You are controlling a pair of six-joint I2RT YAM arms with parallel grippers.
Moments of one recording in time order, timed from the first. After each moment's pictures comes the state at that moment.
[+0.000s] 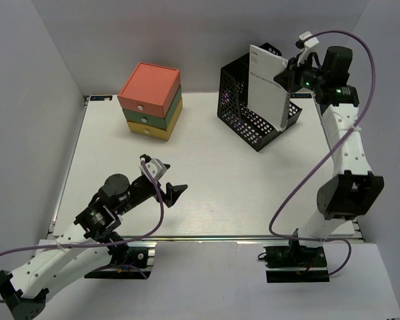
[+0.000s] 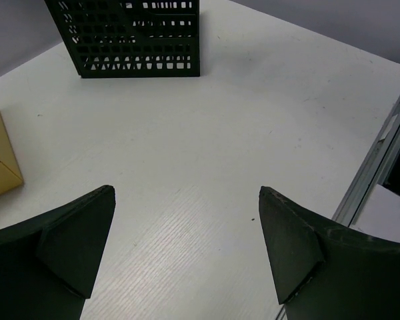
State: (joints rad) left arm -0.79 0.58 0.59 -0.11 0.10 0.03; right arm -0.01 1.64 1.82 -0.46 -0.68 -0.22
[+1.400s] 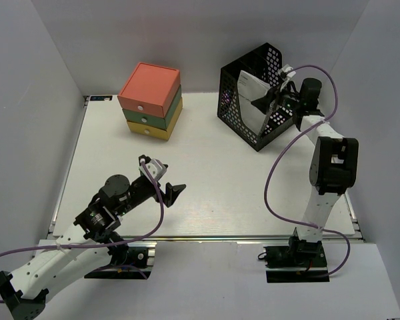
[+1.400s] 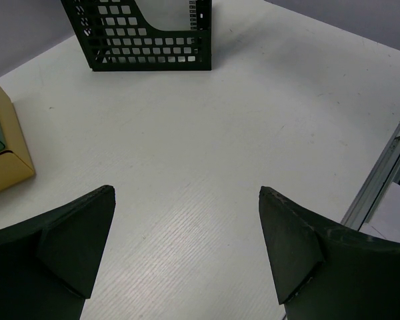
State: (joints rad) left arm -0.79 0.57 0.58 -0.13 0.06 0.05; right arm -0.03 1.99 1.48 0.34 -0.95 -0.06
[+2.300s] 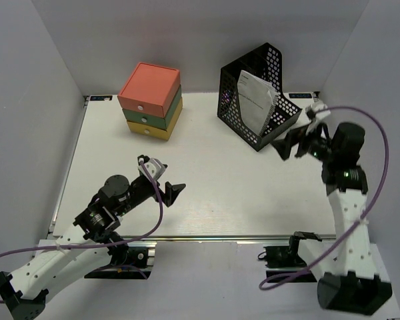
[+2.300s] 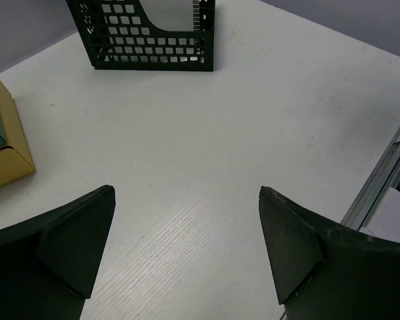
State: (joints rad) left arm -0.79 0.56 0.58 -0.13 0.05 0.02; right arm -0.09 0.94 1.03 -0.36 -0.73 -0.15
